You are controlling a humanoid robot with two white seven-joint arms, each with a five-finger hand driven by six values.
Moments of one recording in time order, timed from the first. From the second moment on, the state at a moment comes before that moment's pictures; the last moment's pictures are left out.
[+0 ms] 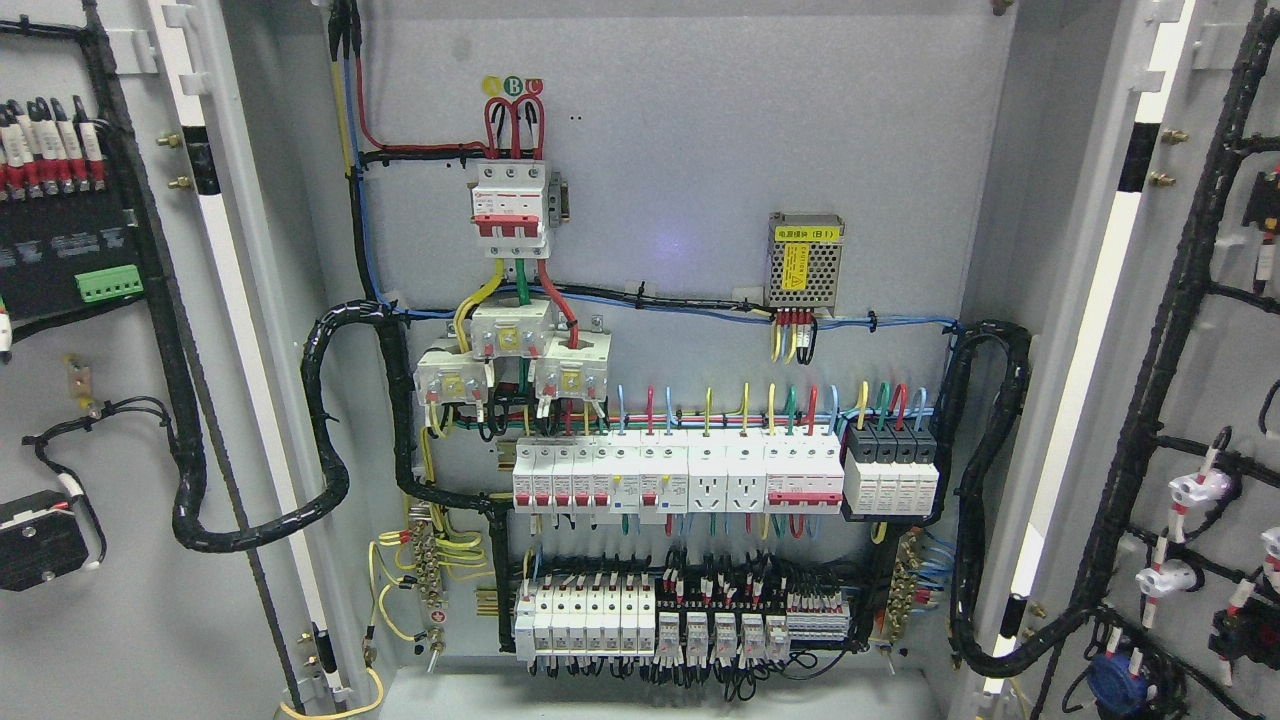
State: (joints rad) left arm 0.05 0.45 0.53 -1.36 0.50 -0.77 -0.18; right arm 0.48 -0.24 0.07 -1.79 -0.69 -0.53 0.51
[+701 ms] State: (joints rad) left arm -0.06 0.57 0.52 -1.12 0.50 -0.77 -0.18; right arm 0.47 -0.20 0.16 -1.54 -0.66 -0.53 0.51
